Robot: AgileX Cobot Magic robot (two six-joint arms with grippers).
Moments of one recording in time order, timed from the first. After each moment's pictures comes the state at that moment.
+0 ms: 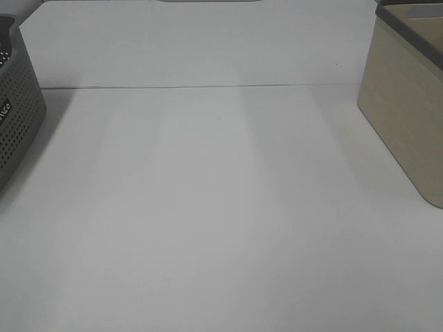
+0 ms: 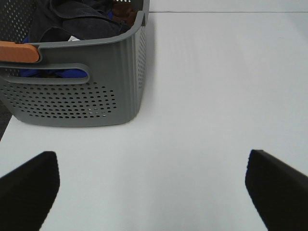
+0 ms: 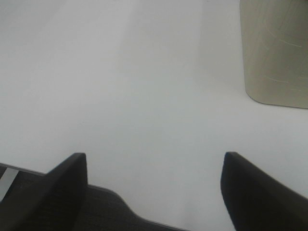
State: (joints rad) left arm 0.04 -0.01 -0.52 -0.02 1.08 -0.01; right arm -0.08 0.00 -0.46 0.26 1.12 -0.27
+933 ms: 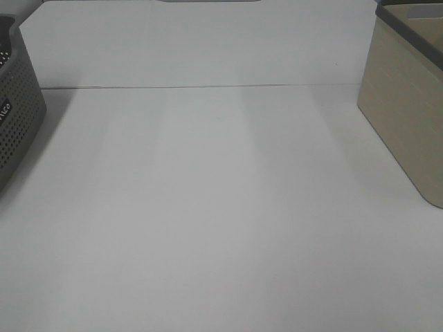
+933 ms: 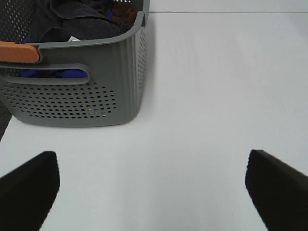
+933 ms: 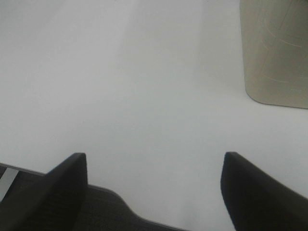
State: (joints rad) left arm 0.04 -0.01 -0.52 -0.02 1.08 -0.01; right arm -0.08 0.00 -0.46 0.26 1.12 -0.27
